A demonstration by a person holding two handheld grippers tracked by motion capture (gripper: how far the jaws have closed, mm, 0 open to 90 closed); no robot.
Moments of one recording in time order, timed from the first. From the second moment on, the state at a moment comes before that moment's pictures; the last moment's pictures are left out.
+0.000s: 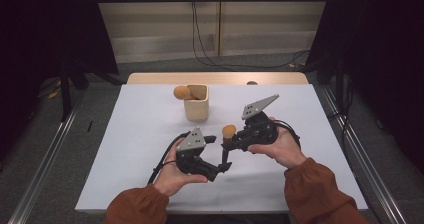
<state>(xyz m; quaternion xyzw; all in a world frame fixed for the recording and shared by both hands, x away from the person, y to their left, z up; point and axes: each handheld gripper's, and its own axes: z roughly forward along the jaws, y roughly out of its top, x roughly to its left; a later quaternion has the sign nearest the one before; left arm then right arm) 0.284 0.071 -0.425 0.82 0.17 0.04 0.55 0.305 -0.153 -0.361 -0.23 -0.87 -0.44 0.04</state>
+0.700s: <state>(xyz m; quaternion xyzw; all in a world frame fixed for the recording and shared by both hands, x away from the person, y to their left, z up) 0.296 0.072 -0.428 0.80 0.19 0.00 0.57 0.306 -0.152 -0.363 -0.23 -0.86 -0.45 0.03</state>
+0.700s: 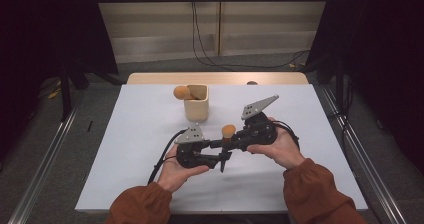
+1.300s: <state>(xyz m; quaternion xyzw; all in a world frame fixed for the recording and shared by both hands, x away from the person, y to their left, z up) 0.293 0.068 -0.428 0.79 0.18 -0.02 0.58 0.307 -0.157 -0.366 -0.24 -0.85 -0.46 0.04</state>
